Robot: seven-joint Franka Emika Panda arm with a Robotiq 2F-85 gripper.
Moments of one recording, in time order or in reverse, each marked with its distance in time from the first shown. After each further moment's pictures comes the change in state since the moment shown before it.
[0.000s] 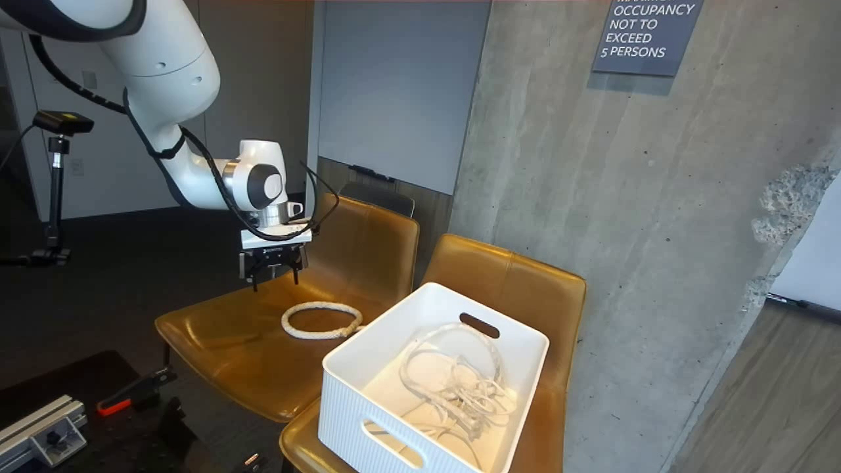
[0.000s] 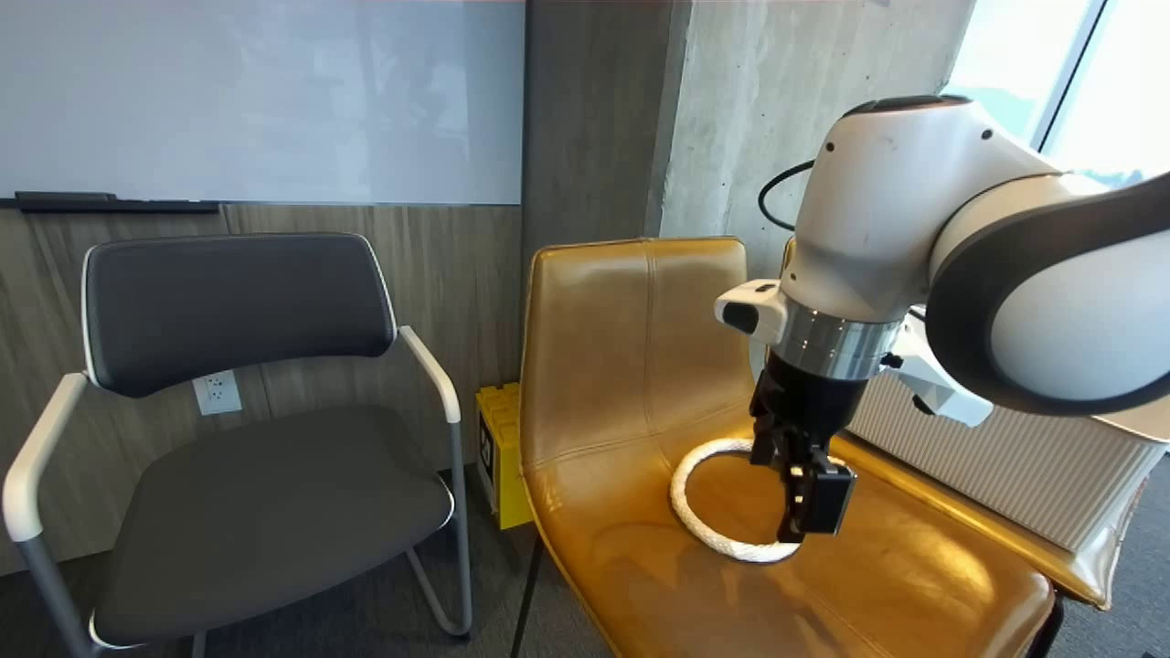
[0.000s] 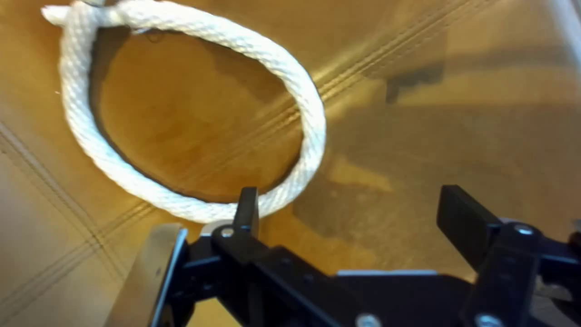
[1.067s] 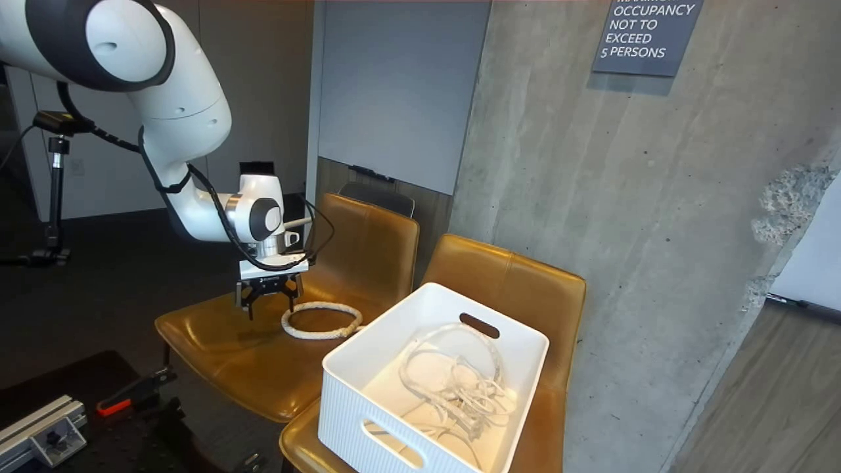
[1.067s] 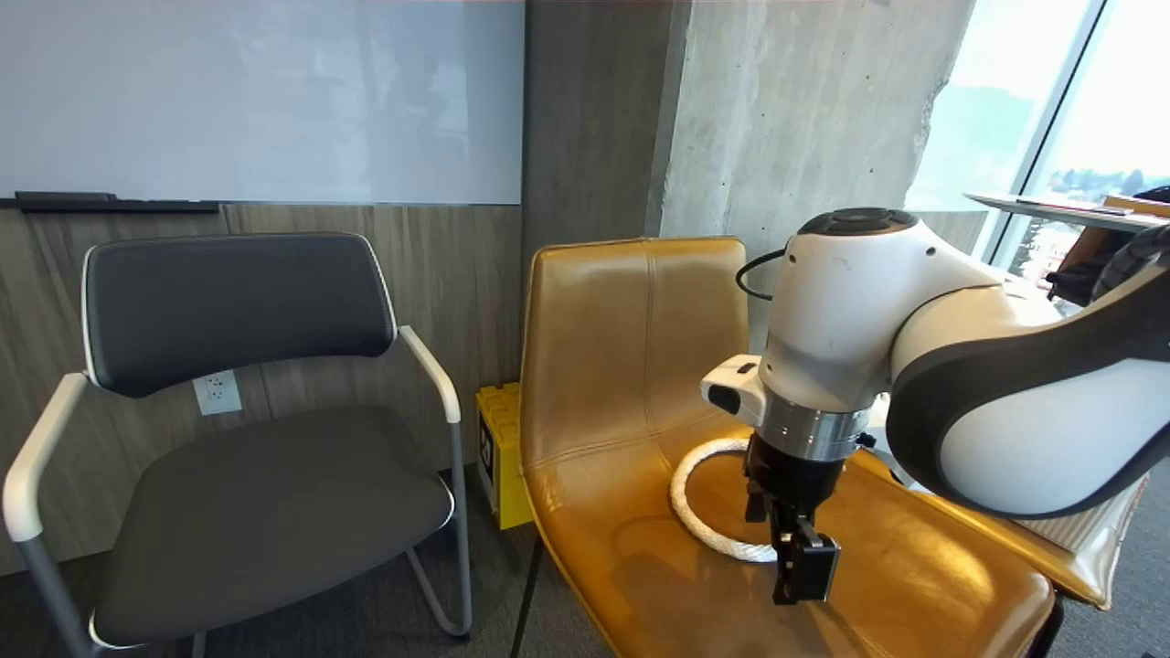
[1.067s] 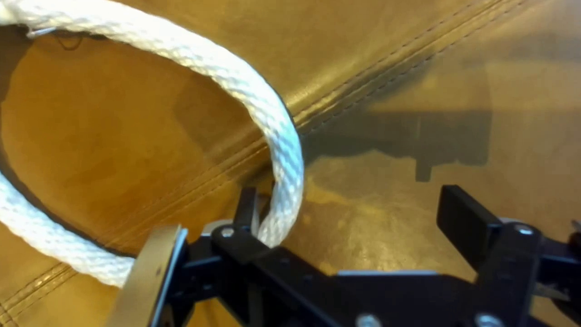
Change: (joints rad) arm 0.022 0.144 -0.027 0.049 -0.037 0.038 0.020
